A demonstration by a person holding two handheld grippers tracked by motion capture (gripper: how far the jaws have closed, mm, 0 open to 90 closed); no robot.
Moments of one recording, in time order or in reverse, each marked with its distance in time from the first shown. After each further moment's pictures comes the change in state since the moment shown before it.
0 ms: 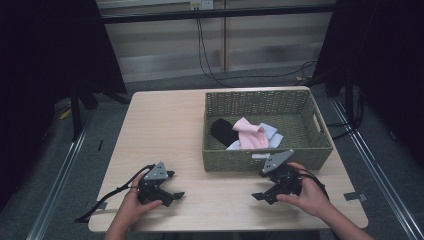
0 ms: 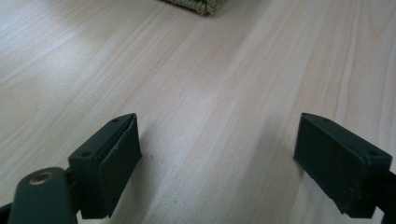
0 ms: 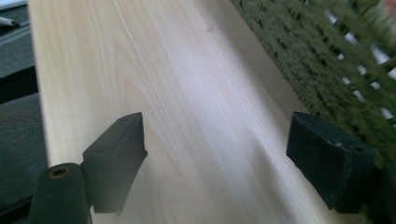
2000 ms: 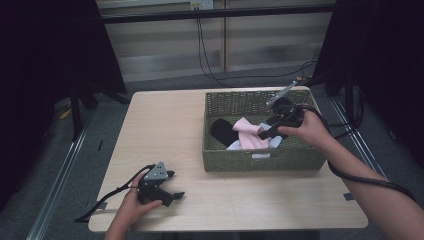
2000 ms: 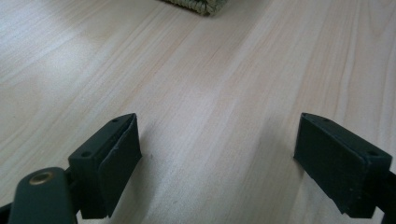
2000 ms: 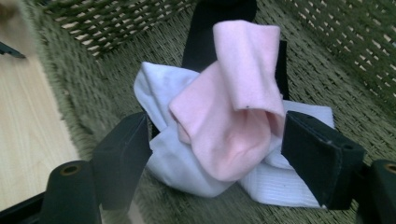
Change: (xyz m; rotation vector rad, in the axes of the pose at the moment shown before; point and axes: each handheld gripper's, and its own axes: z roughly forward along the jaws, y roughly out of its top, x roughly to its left) left arm 0.000 0.000 0.000 0.004 -0.001 0.004; right arm -0.124 0.090 -0.050 0.066 -0.083 0.150
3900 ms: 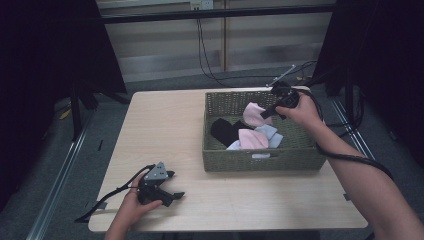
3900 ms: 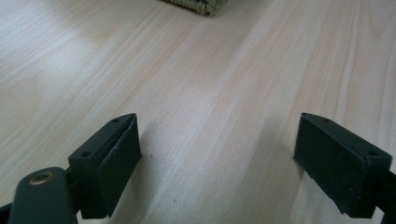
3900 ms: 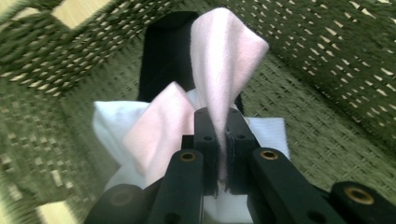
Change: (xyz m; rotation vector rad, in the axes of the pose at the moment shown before) left arm 0.000 0.000 0.000 -0.003 0.000 -0.003; right arm -0.047 0.028 0.002 0.019 -0.019 0.154
